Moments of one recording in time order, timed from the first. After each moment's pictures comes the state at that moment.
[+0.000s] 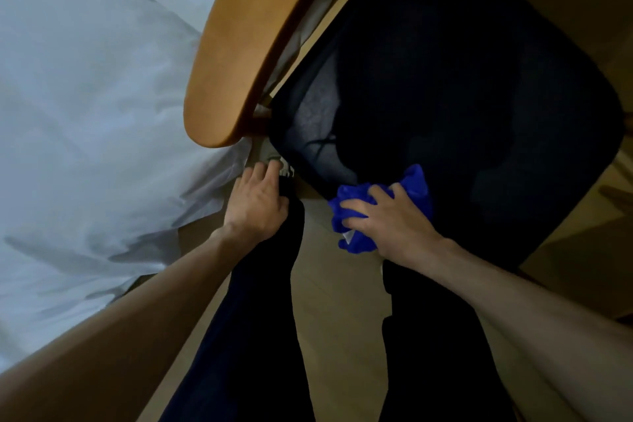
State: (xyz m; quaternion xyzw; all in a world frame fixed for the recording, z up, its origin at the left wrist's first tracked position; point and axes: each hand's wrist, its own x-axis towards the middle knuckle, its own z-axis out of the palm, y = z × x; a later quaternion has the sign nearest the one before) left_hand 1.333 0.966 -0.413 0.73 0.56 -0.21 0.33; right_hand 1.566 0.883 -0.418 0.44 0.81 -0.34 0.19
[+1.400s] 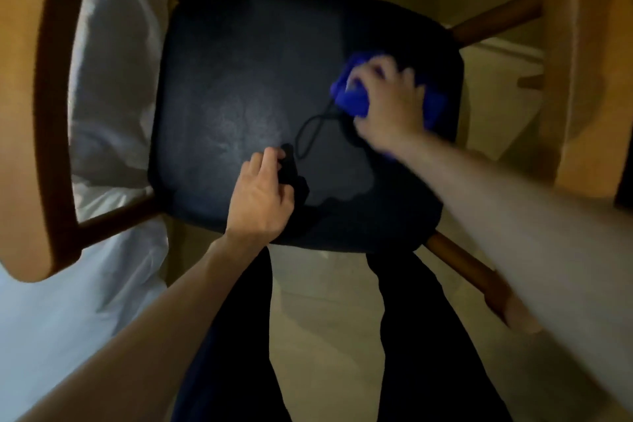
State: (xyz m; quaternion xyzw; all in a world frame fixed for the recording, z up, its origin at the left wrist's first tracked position) left_hand 1.518 0.957 -0.398 0.84 0.41 -0.09 0.34; right_hand 1.748 0.897 -0.423 0.88 0.40 -0.27 -0.03
